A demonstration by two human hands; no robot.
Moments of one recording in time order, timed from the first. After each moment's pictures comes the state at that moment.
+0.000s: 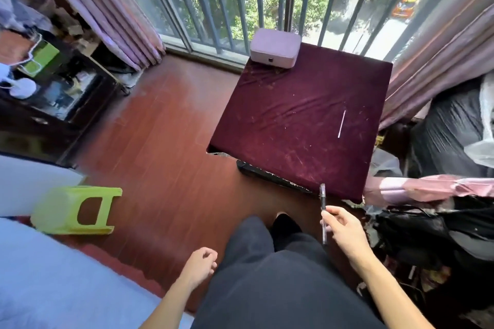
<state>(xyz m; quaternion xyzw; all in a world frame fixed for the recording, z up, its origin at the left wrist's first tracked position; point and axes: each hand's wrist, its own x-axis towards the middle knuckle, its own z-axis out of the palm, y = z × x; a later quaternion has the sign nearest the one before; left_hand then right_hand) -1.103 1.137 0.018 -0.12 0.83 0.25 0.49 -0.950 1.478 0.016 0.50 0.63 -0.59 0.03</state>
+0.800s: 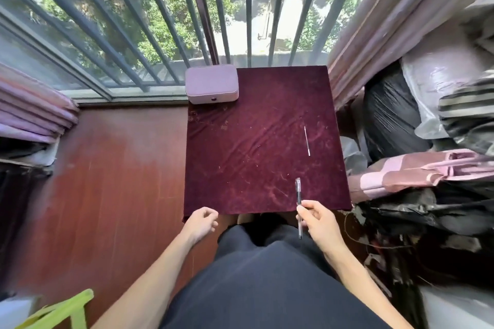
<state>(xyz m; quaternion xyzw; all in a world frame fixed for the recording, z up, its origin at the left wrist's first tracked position) -1.400 1.341 -0.001 0.09 0.81 0.21 0.54 -1.122 1.499 0.037 0.61 0.52 -0.60 -0.08</state>
